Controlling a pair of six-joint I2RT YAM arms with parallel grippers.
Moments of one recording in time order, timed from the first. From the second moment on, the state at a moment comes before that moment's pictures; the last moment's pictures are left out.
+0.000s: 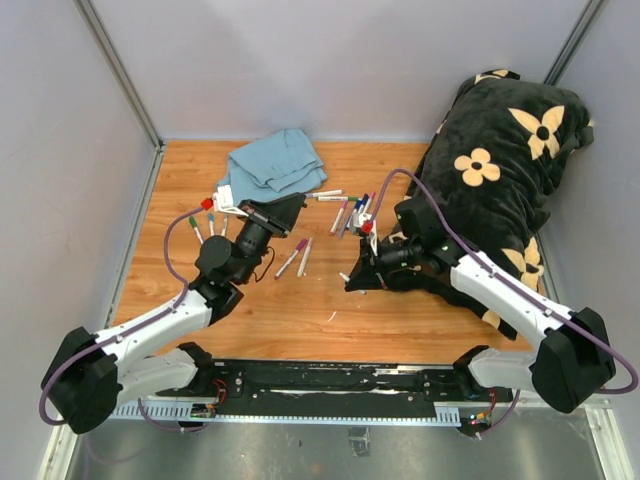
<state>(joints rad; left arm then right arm) -0.69 1.06 0.53 0.87 -0.23 -0.85 0.58 1.24 0.89 -0.39 -0.97 -0.32</state>
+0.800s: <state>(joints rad) -0.60 0.65 0.16 0.02 -0.44 -1.04 0.89 1.59 0.96 -0.36 -0.54 -0.19</state>
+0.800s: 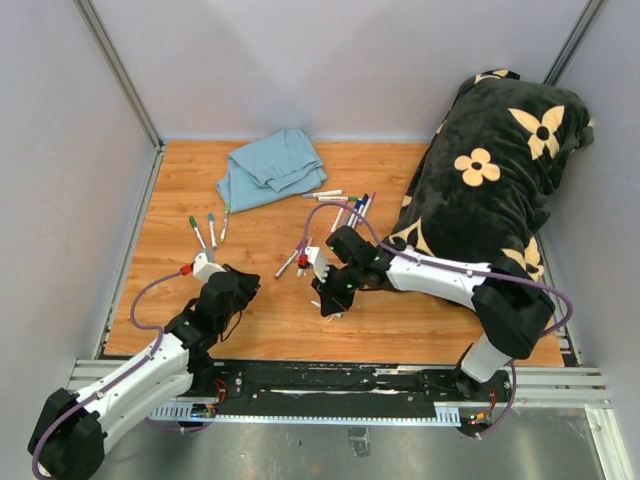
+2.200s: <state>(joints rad) -0.55 0.55 0.18 -0.58 -0.50 -1.61 1.12 1.92 1.27 -0.53 -0.28 -0.23</state>
